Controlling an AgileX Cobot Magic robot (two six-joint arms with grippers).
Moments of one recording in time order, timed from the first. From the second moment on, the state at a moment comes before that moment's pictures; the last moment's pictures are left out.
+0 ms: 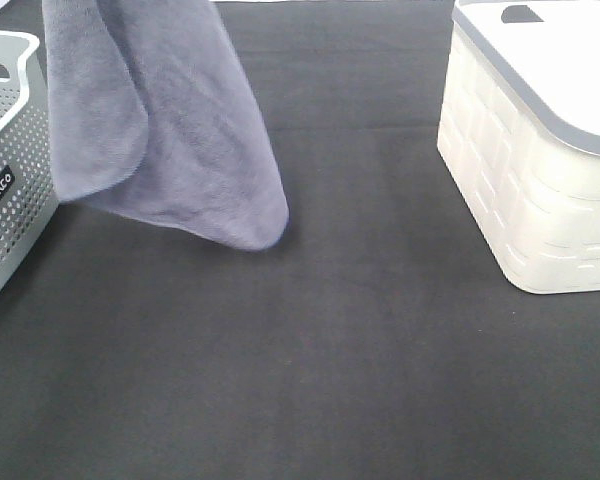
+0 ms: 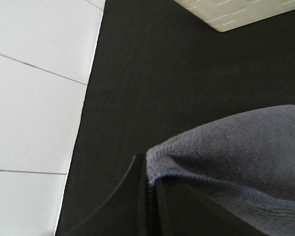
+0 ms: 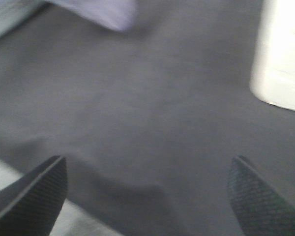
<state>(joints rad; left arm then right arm) -0.31 1.58 -1.88 -0.28 0.96 1.31 0.02 0.12 -0.46 0.49 1.09 -0.43</state>
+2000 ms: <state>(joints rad) -0.62 1.67 -1.88 -0.29 0.74 1.43 0.05 1.28 -0.53 1.74 1.01 -1.78</state>
